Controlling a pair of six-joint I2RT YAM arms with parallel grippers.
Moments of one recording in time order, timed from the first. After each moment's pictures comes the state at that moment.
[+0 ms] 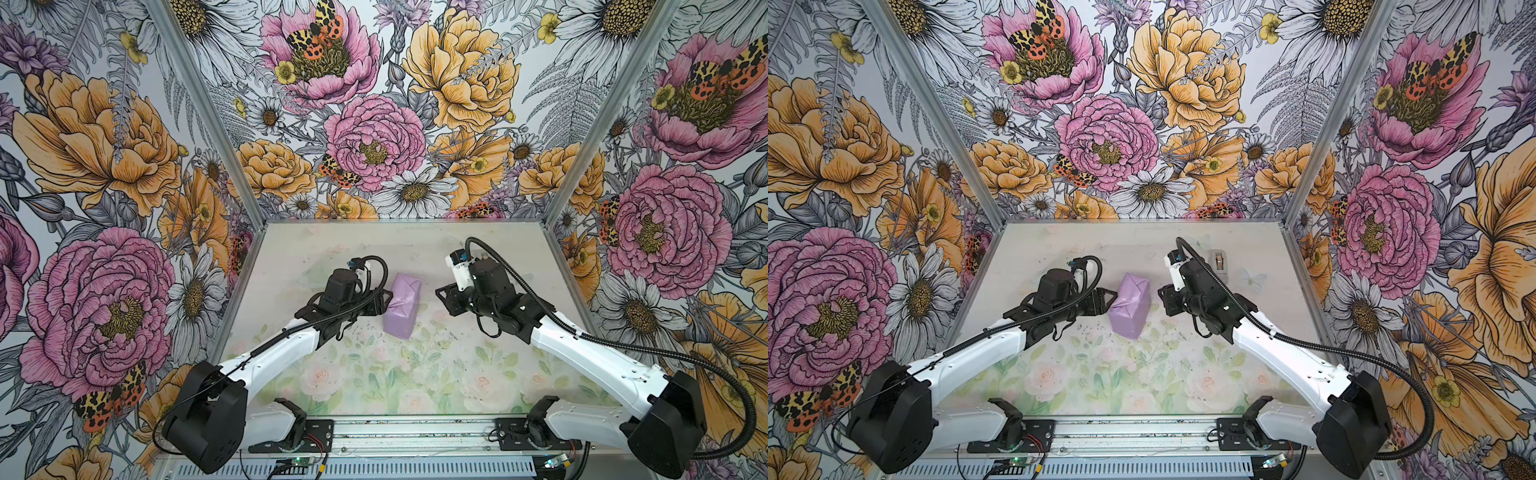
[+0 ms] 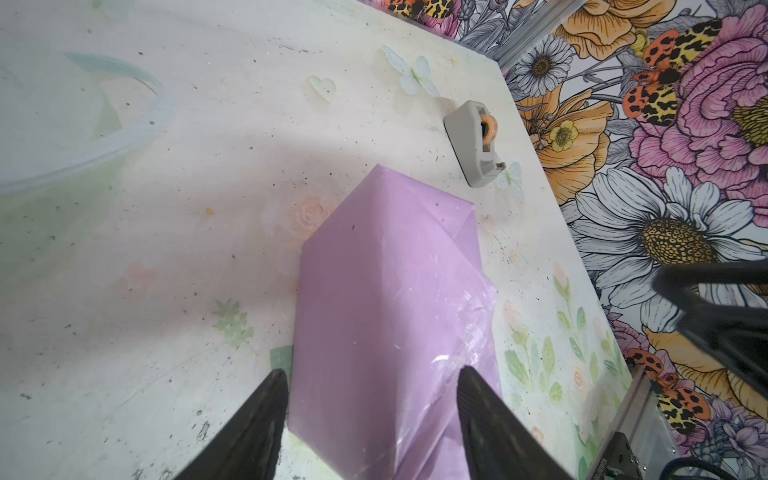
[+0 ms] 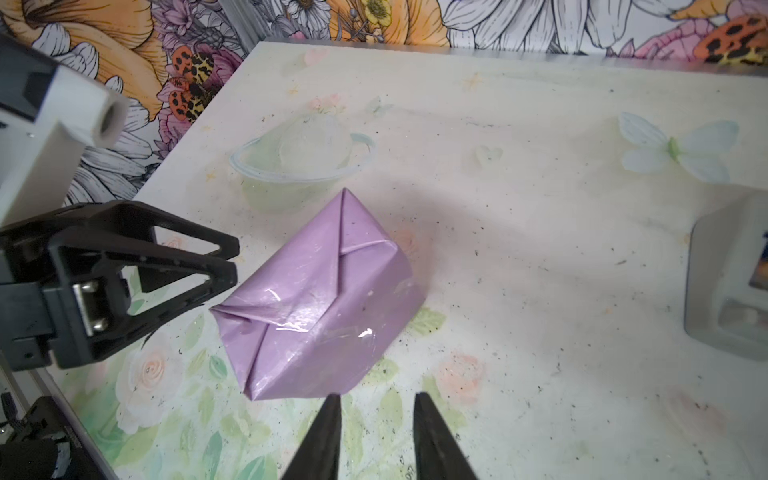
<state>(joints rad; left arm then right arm) -0.53 1.27 0.74 -0.06 0.21 -0.53 0.61 1.20 0.93 -0.40 -0.10 0.29</state>
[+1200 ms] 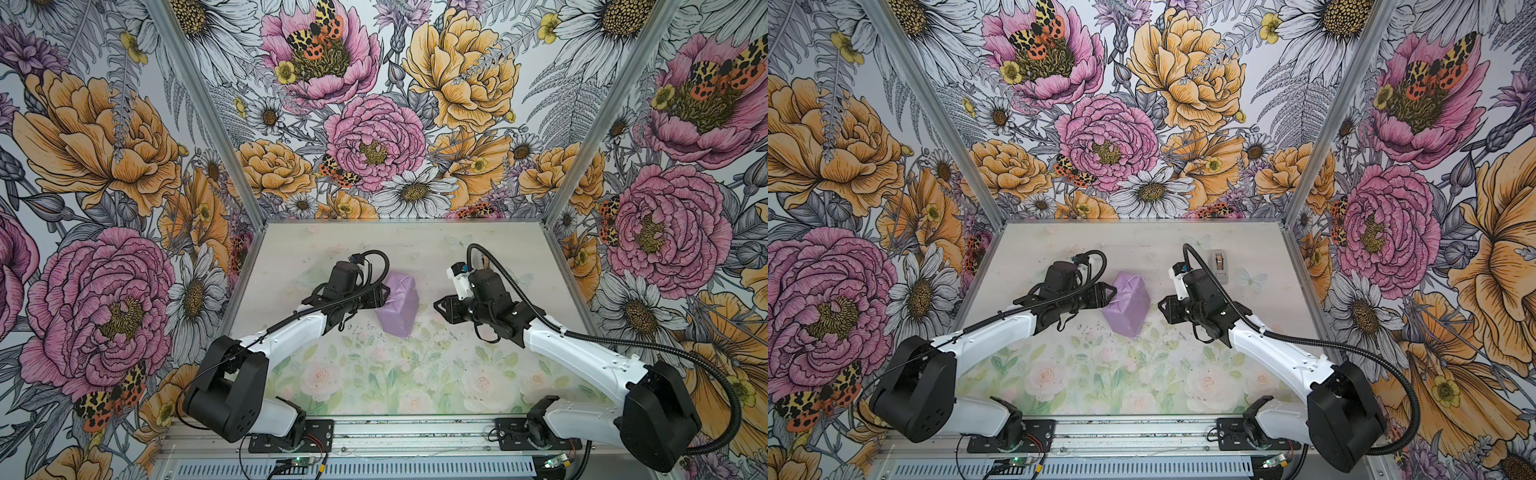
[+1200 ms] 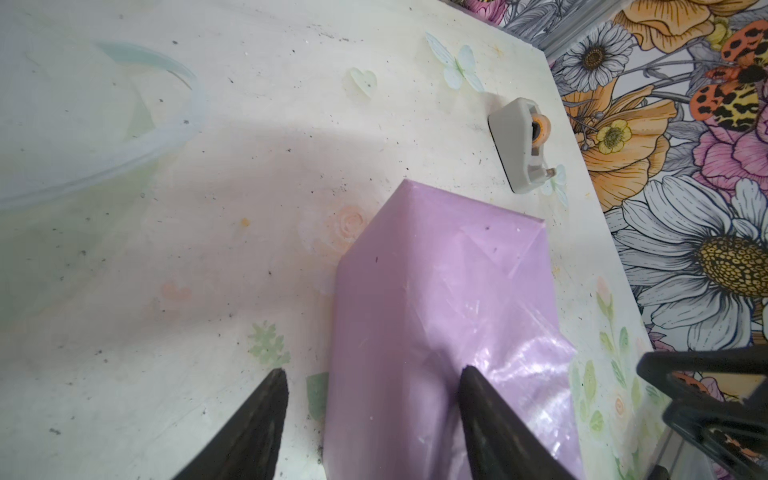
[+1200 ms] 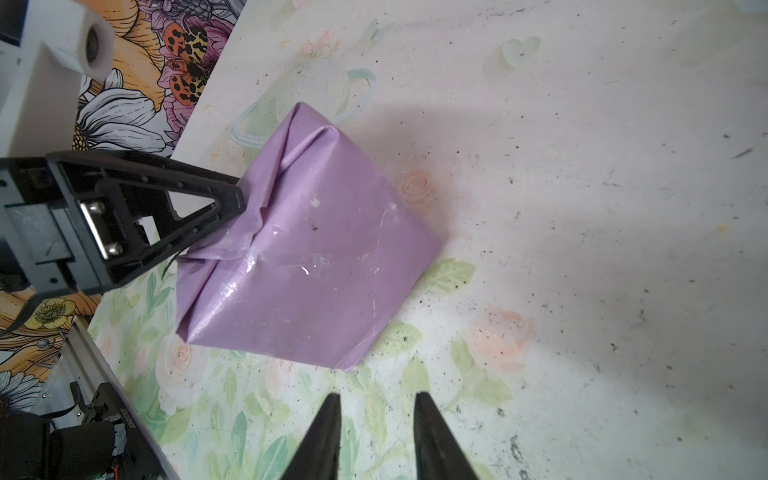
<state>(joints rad) -0.45 1.41 0.80 -0.06 0.22 -0.50 0.56 1.24 0.80 -0.29 -0.24 0.41</state>
